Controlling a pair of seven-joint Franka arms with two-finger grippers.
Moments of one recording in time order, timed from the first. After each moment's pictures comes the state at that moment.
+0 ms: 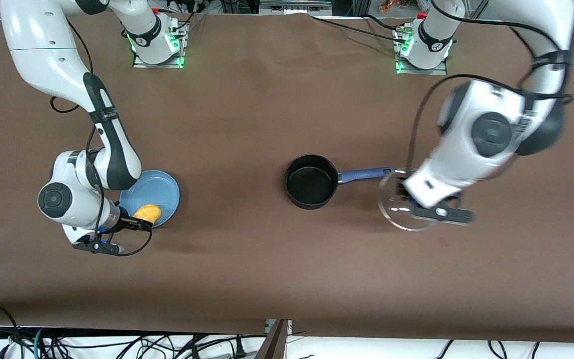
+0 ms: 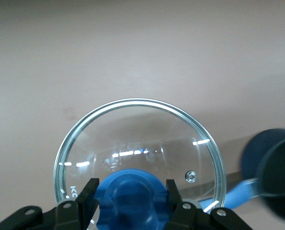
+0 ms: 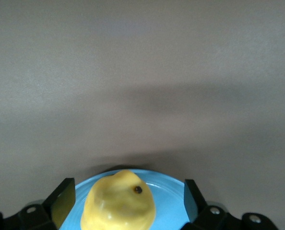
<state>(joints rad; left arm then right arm) -0.14 0.42 -0.05 -1.50 0.02 1.92 -0.03 0.10 0.74 -0.01 -1.50 -0.01 2.23 0.25</state>
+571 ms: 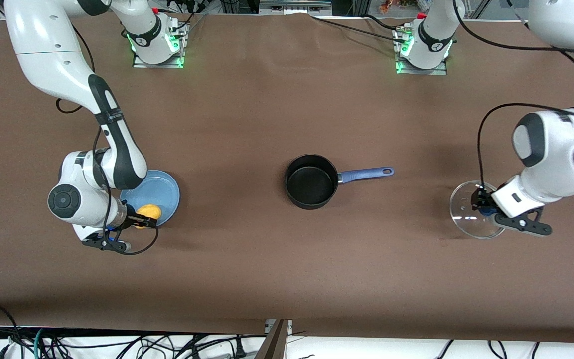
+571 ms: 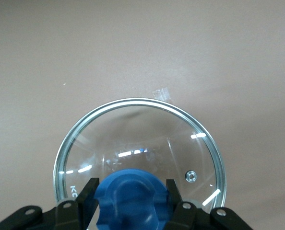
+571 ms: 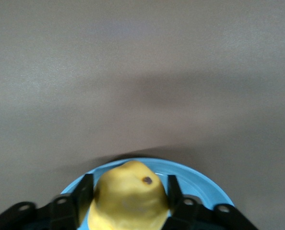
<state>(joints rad) -0.13 0.44 0.20 -1.84 -0.06 2.33 0.34 0.11 0.75 -0.01 -1.52 0.02 2.22 0.27</state>
